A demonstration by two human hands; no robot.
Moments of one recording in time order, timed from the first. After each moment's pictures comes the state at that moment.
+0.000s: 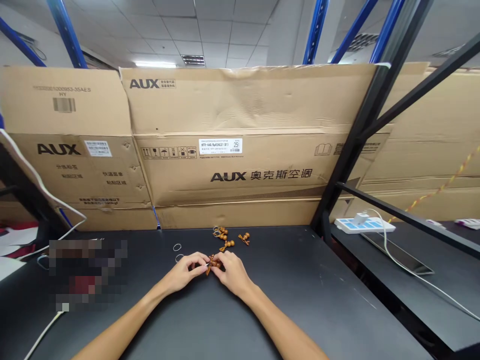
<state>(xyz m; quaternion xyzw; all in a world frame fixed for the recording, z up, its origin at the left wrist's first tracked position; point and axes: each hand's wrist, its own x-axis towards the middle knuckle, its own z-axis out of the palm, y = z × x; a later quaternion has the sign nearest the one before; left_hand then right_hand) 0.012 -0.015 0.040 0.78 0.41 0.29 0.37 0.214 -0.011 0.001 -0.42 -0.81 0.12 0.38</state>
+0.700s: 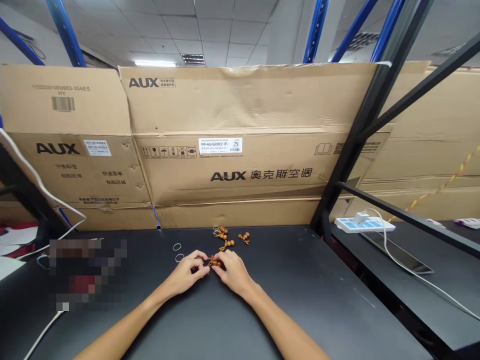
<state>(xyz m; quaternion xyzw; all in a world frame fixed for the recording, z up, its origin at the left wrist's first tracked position) 0.017 -0.018 0.028 0.80 0.42 0.31 0.29 0.218 -0.011 0.004 -0.43 -0.82 0.12 0.36</state>
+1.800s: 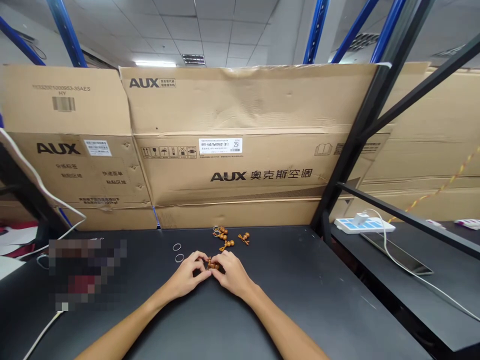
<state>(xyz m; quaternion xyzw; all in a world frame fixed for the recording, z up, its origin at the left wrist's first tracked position) 0.019 -0.021 0.024 0.83 0.40 0.31 0.22 0.217 -0.017 0.009 -0.38 -0.84 0.13 0.36</state>
